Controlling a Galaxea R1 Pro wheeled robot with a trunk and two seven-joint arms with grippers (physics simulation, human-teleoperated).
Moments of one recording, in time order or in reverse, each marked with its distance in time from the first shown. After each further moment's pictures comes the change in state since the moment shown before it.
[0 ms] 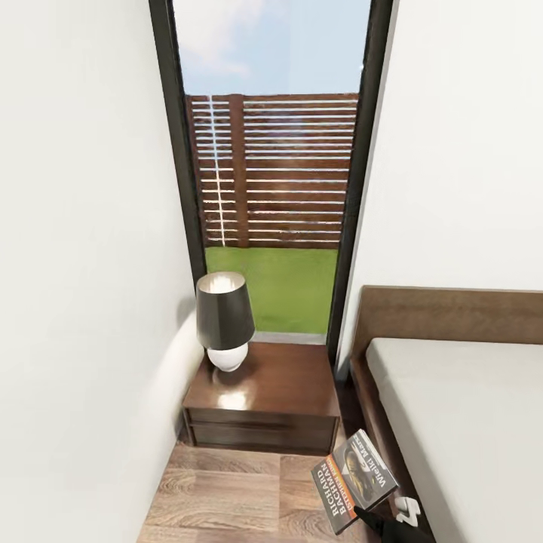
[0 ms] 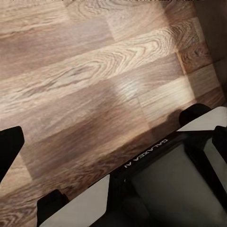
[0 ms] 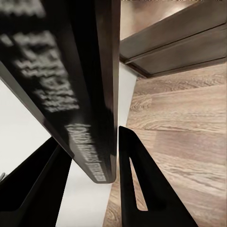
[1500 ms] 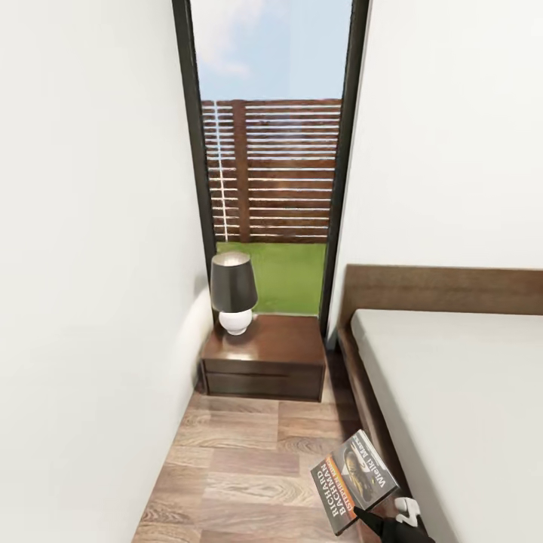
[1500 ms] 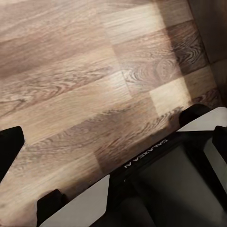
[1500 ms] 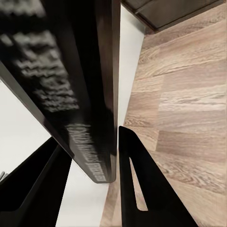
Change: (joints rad) left arm 0.000 0.000 0.000 0.000 0.002 0.000 0.000; right arm 0.000 0.000 0.003 0.000 0.001 0.000 -0.002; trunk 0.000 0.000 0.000
